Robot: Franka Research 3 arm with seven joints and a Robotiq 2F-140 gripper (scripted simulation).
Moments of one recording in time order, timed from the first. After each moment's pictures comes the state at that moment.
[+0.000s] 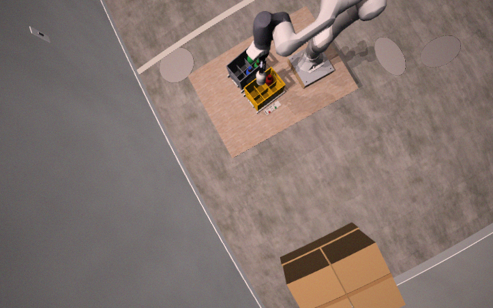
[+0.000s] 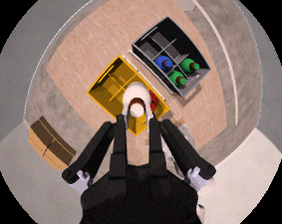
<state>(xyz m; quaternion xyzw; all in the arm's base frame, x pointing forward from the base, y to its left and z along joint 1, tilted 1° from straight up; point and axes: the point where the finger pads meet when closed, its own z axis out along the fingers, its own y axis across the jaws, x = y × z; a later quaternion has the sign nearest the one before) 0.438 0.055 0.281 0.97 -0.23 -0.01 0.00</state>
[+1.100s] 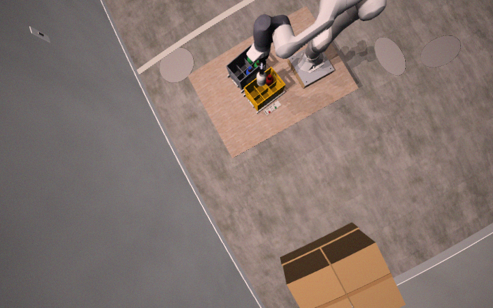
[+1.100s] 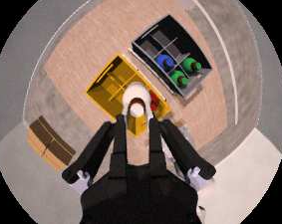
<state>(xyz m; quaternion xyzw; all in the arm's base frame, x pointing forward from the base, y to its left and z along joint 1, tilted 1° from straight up) 0.436 0.056 0.268 0.97 -0.23 -0.01 0.00</state>
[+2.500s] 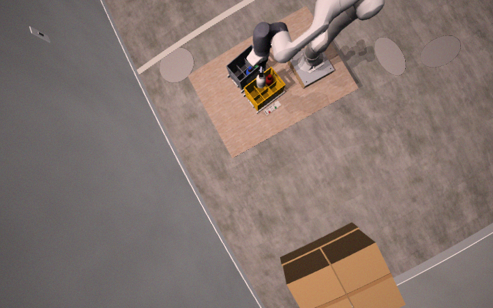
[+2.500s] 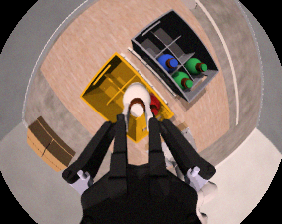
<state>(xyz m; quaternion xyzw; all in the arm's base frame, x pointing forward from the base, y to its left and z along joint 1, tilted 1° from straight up) 0.438 0.055 0.230 0.97 -0.23 -0.01 0.00</state>
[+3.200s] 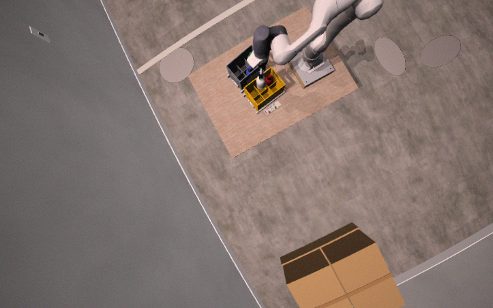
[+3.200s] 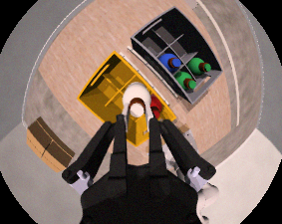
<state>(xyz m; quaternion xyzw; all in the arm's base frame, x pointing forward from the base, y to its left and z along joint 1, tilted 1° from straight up) 0.438 0.055 0.211 0.97 -0.23 -0.01 0.00</state>
